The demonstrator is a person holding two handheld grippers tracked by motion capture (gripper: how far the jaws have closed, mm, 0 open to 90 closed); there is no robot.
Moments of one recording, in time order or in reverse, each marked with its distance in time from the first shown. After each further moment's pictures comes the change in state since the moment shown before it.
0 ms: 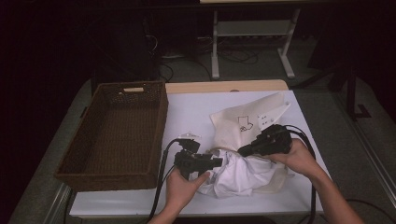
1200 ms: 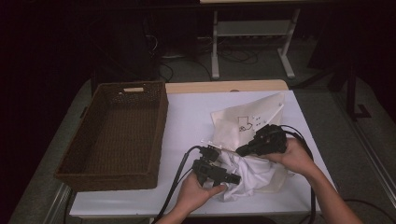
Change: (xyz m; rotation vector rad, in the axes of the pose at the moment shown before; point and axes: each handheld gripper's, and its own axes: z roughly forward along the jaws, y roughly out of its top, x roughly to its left) left arm -0.011 -0.003 0.061 0.199 -0.149 -0.021; right arm -0.004 0.002 0.011 0.069 -0.044 0.002
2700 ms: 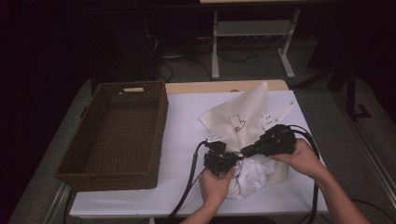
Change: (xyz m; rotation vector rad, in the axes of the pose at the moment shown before) left arm -0.014 0.014 0.011 -0.369 0.172 -0.009; right arm 0.007 -0.006 -0.022 -0.065 0.036 -0.001
